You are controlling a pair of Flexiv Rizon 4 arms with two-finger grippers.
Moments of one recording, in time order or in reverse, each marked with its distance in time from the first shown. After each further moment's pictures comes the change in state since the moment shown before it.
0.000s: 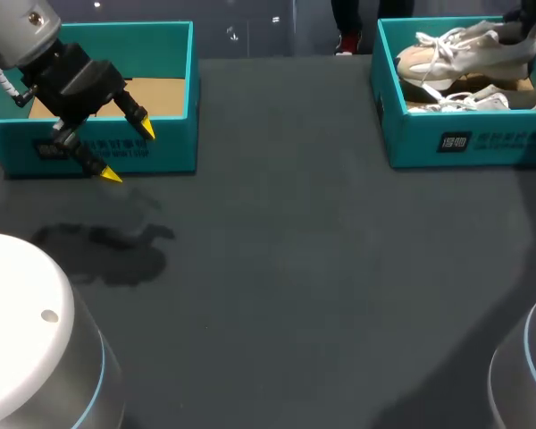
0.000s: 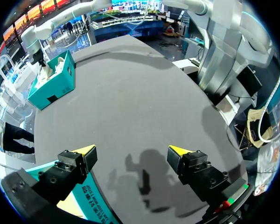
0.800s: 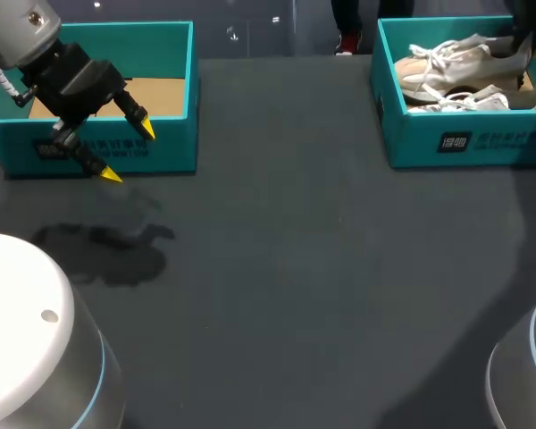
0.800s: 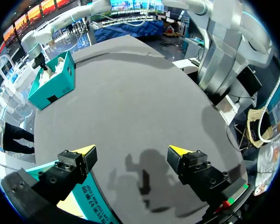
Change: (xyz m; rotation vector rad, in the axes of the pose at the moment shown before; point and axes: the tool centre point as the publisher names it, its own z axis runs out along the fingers) left arm 0.000 0.000 0.000 0.000 0.000 0.000; right arm 0.020 -0.006 0.030 0.039 0.046 -0.027
